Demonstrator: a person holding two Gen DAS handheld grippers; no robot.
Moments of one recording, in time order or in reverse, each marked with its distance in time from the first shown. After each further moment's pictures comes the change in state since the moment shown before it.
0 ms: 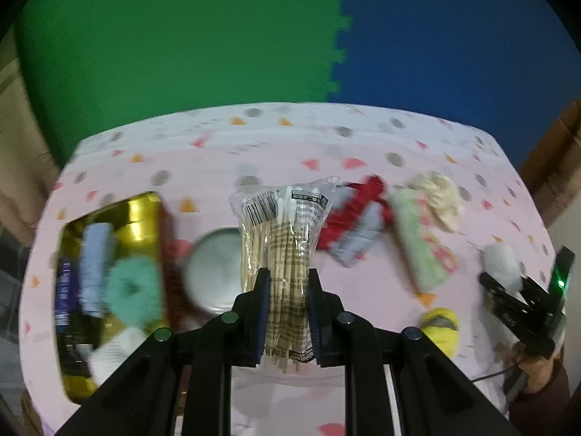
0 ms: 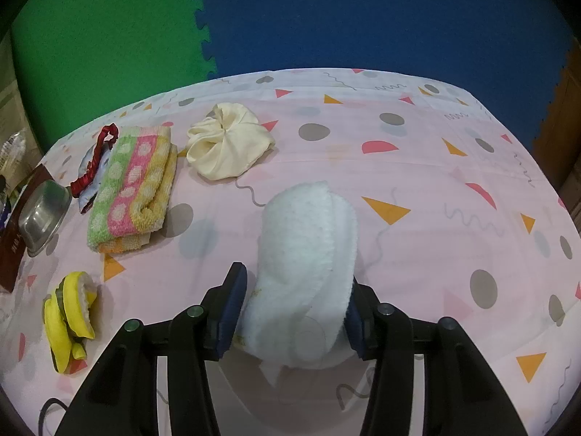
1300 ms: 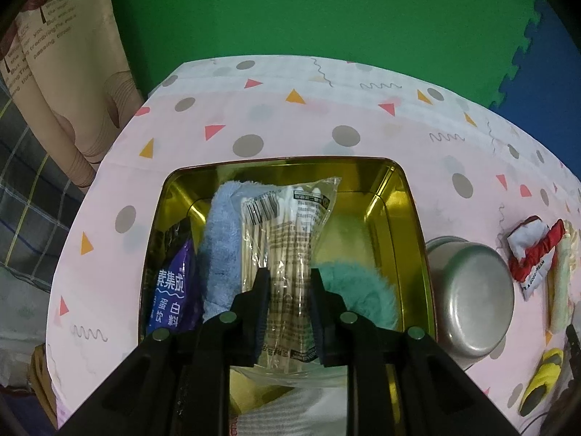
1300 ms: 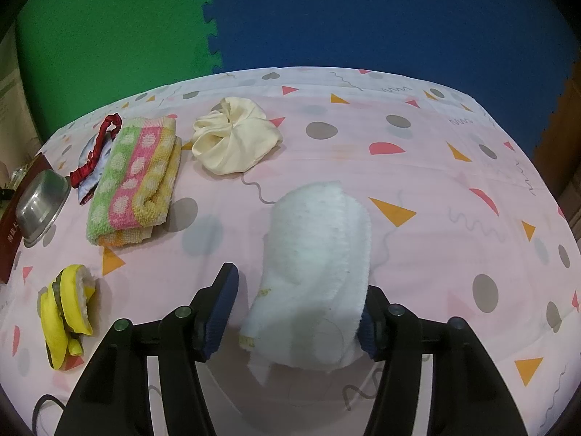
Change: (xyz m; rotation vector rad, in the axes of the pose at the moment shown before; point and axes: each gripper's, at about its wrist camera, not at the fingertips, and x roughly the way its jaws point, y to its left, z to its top) left arm 0.063 0.183 -0.002 -0.230 0.129 0.214; right arm 0.002 0.007 0.000 -0.035 0.007 -0.014
